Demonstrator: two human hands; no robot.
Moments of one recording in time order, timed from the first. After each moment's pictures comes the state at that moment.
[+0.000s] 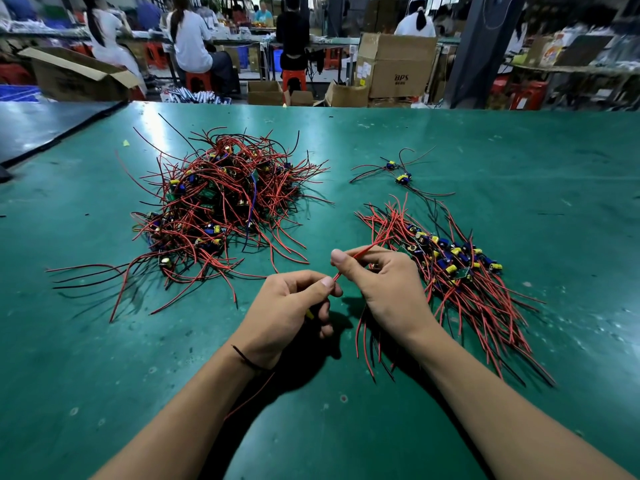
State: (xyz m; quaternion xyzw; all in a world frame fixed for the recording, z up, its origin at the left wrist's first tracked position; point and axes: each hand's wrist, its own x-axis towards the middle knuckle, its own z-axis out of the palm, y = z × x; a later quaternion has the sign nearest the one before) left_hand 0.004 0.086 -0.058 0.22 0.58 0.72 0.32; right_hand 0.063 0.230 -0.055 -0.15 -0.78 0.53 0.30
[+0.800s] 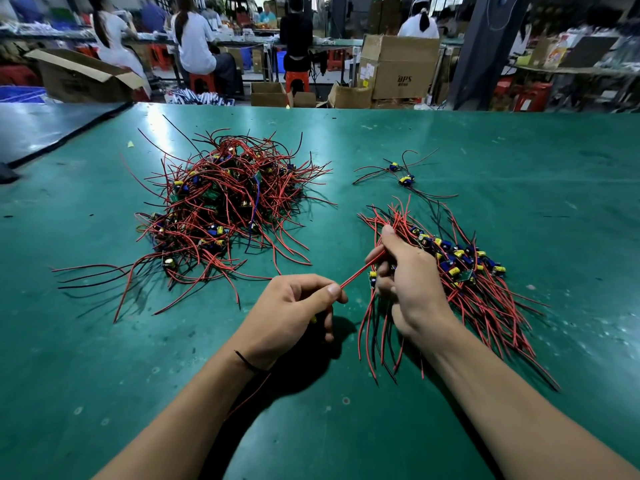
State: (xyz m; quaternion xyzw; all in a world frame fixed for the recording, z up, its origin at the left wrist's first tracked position) left_hand 0.000 0.081 -0.058 0.29 0.65 0.64 0.28; right_hand 0.055 0.242 -0.047 -0.29 -0.54 0.74 0.27
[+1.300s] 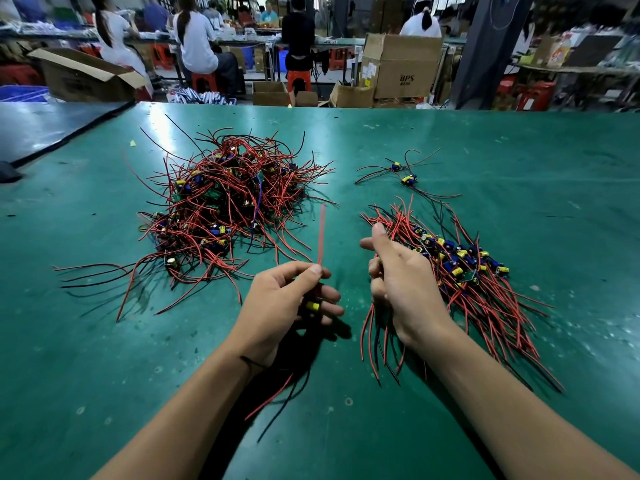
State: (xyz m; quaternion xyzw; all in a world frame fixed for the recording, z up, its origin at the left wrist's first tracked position) left_hand 0.001 0.084 -0.047 0.15 0.59 0.75 0.28; right_hand 0.061 0.231 -0.048 -0.24 -0.59 0.73 0.26
